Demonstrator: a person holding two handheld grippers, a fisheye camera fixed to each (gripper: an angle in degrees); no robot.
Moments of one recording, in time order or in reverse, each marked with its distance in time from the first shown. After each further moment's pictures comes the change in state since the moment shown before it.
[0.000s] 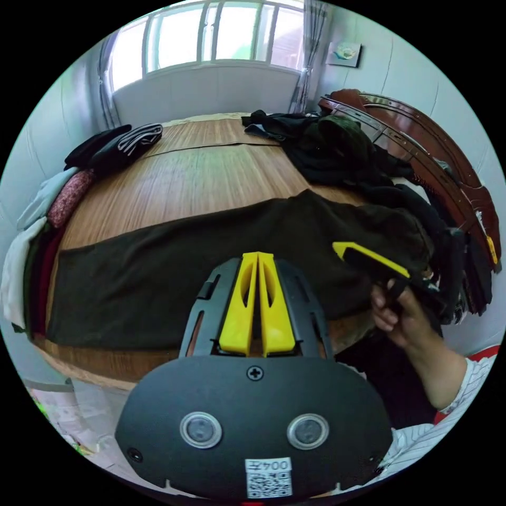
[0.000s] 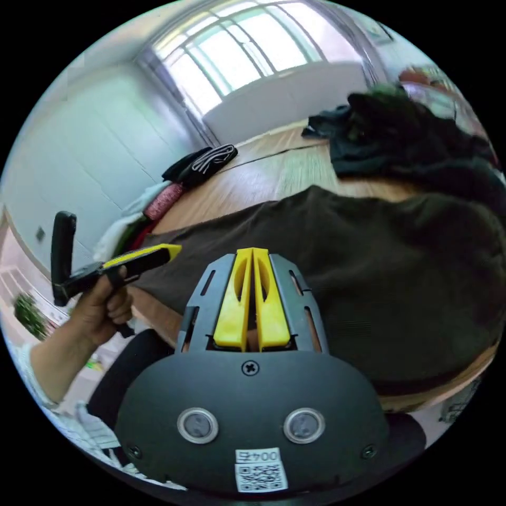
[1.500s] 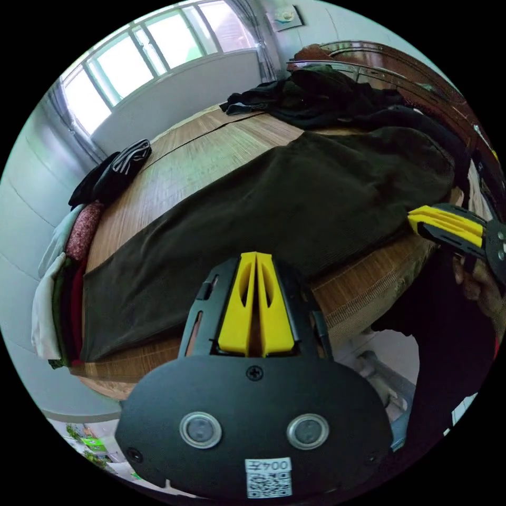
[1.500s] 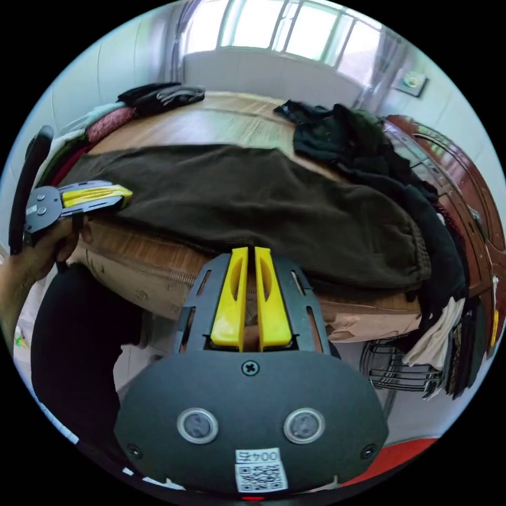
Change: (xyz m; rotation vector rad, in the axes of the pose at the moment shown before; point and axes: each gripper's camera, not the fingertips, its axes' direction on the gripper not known) left arm 0.015 0.040 -0.243 -0.026 -0.181 0.245; right arm -0.132 0.171 0.091 -0.166 0.528 -0.142
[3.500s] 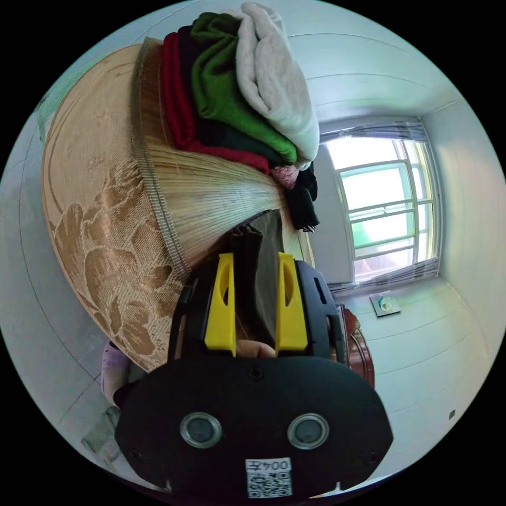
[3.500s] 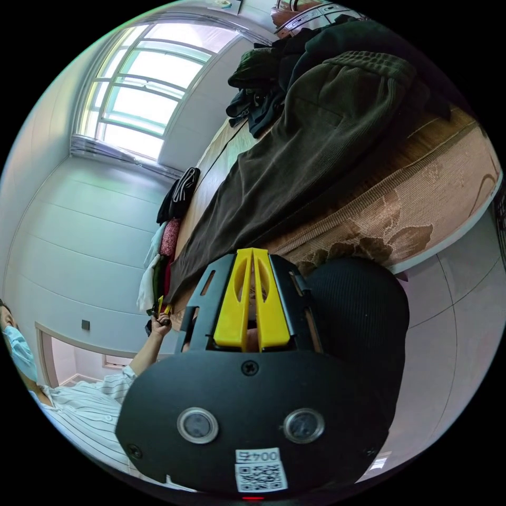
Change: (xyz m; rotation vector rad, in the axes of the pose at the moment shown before) left arm -0.561 0.263 -0.333 0.454 0.526 -1.431; right arm 0.276 0.010 -0.138 -0.007 -0.788 0.676
